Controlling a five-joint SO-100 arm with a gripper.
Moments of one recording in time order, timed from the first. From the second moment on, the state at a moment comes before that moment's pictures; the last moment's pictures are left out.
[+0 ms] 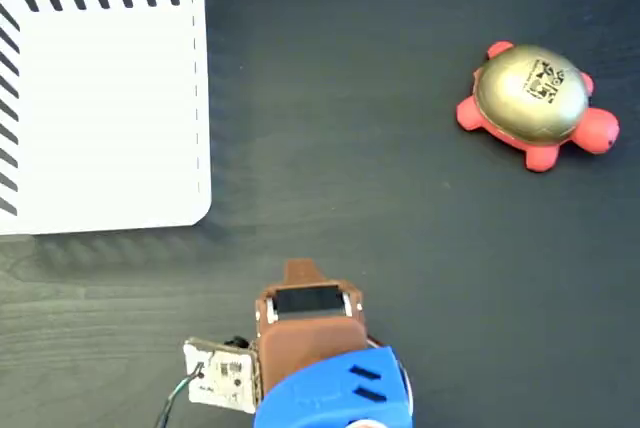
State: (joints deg) arm 0.4 185.8 167.8 71.8 0.7
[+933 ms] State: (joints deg) arm 7.6 145.6 138.6 70.3 5.6
